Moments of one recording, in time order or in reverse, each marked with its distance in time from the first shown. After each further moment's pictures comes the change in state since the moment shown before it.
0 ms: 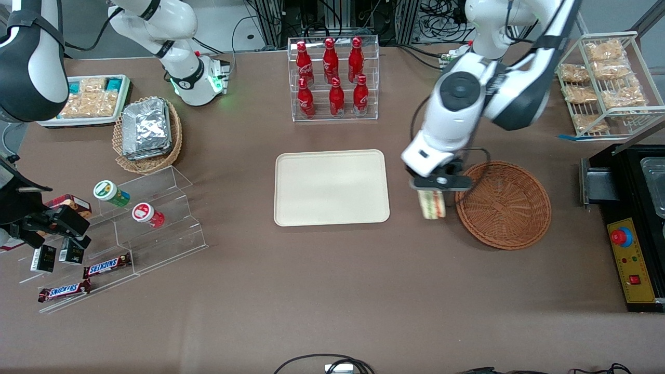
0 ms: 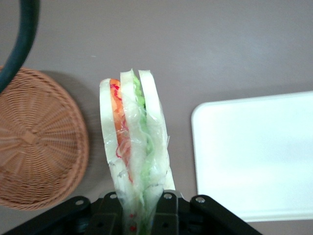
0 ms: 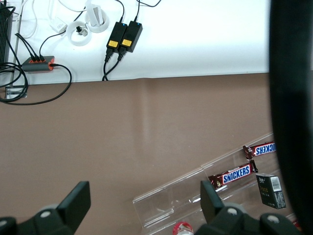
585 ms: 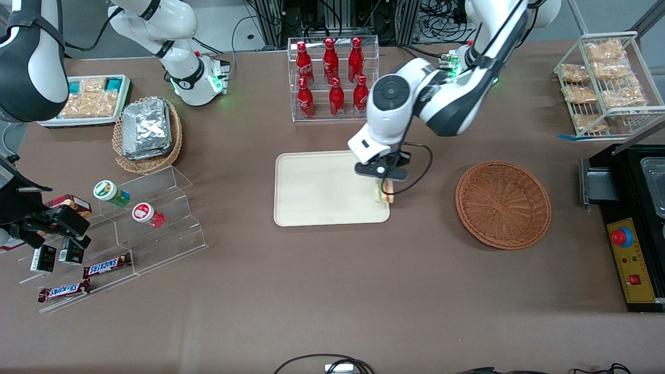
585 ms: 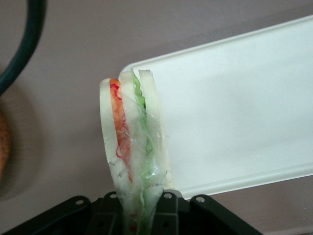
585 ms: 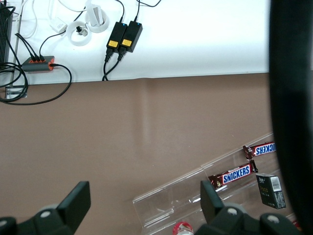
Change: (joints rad) arm -0.194 0.146 -0.003 0.028 0.021 0.046 -0.101
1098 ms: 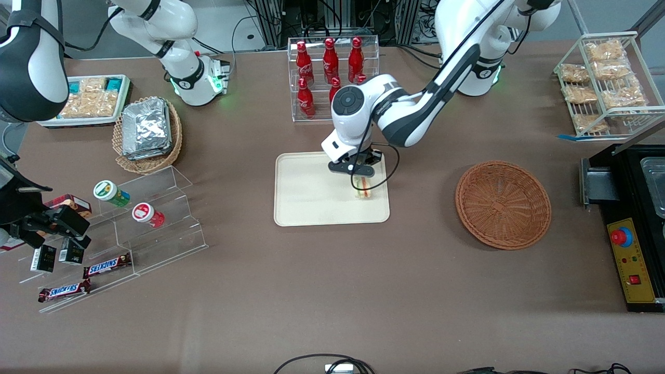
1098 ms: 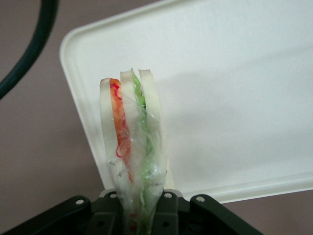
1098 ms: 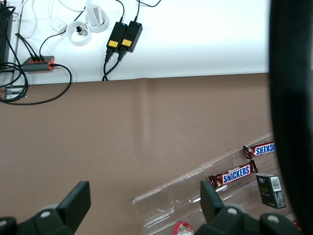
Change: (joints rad) arm -0.115 0.171 0.000 0.002 0.125 0.090 -0.184
